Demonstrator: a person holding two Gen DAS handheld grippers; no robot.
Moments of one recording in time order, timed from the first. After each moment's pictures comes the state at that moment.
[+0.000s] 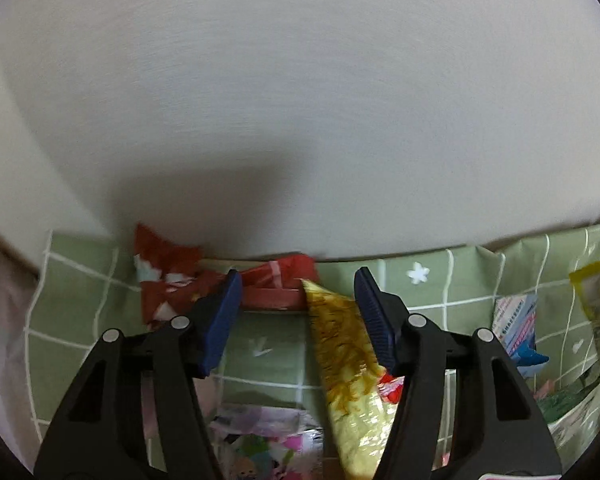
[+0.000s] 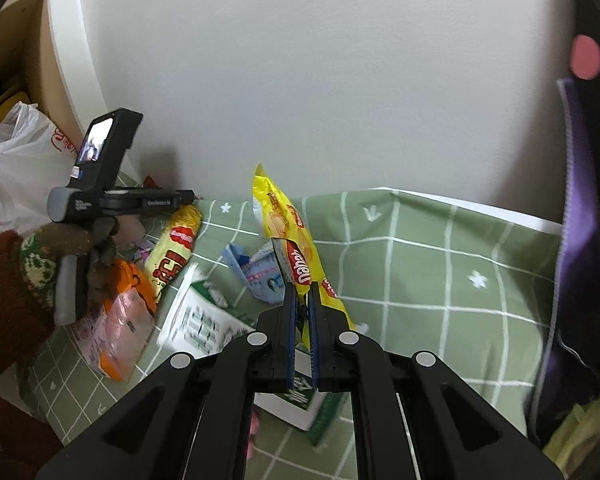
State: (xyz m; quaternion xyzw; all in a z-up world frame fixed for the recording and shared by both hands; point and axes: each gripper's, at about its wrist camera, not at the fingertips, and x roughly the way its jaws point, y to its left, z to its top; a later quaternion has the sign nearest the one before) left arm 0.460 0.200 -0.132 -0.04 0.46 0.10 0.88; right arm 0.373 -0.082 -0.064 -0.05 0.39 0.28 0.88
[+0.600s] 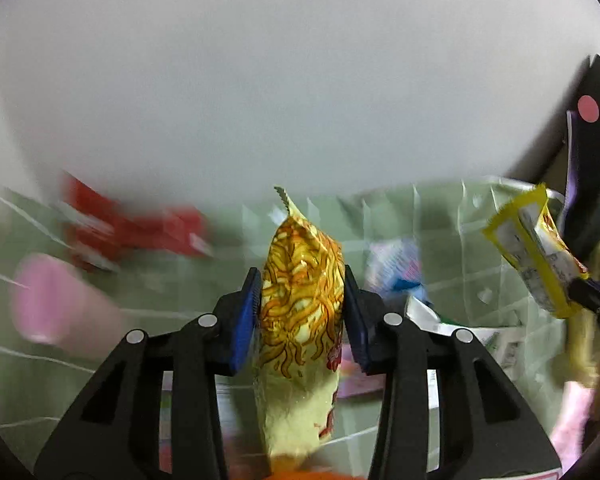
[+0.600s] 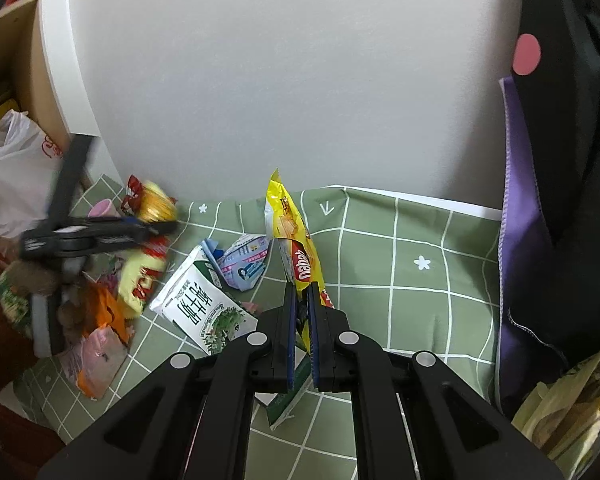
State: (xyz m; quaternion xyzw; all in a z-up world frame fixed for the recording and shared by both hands) left arm 0.408 0.155 -0.108 -0.06 0.40 0.01 0.91; right arm 0.365 -0.095 -0.048 -0.05 0.39 0.25 0.89
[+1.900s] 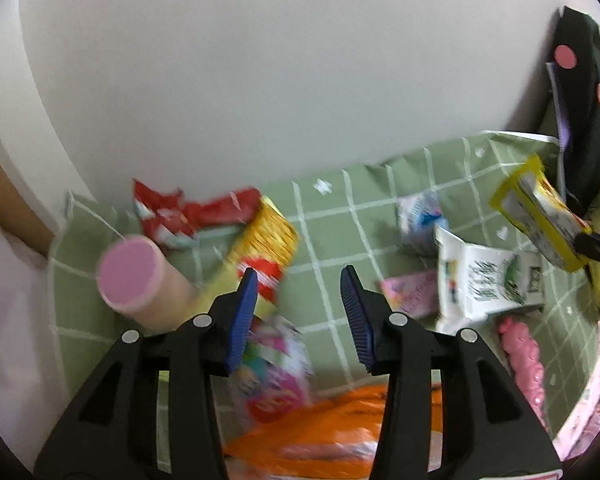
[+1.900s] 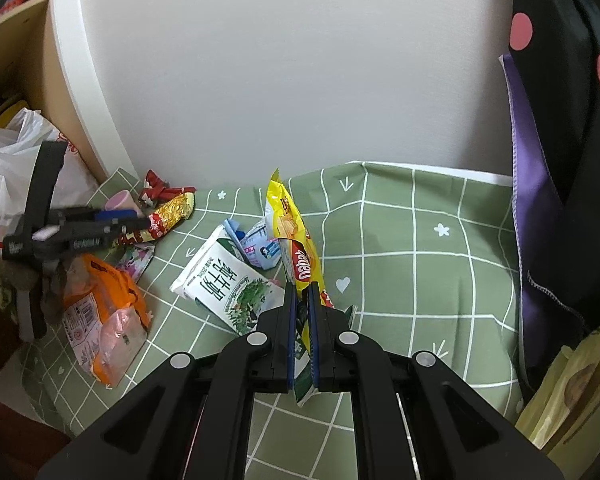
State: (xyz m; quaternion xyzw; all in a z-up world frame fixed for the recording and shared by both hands) left arm 0.387 0.151 -0.124 0.00 0.44 -0.02 0.90; right arm 0.340 -0.098 -0.068 -0.03 0.39 0.26 0.88
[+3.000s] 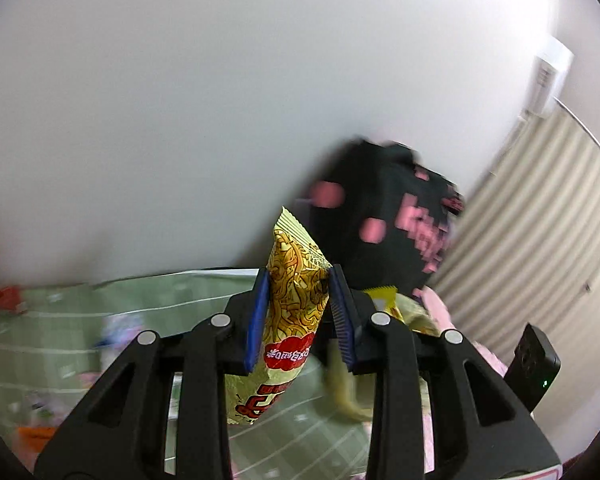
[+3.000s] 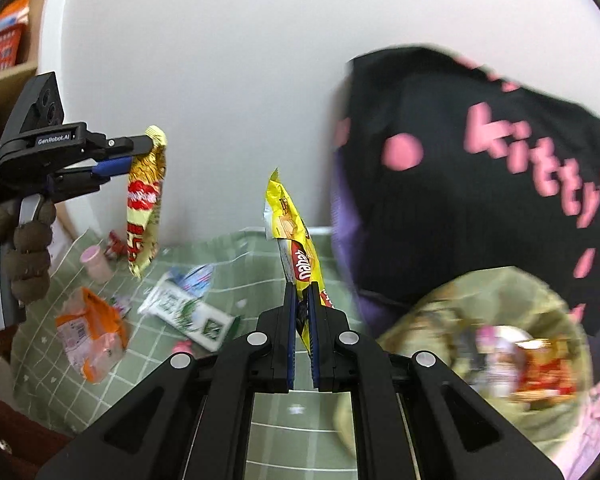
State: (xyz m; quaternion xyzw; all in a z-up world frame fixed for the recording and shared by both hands) left arm 0.374 0.017 0.043 -0.21 0.29 -0.31 0.88; right arm 0.258 -0.215 0.037 -0.02 0.29 0.13 0.95
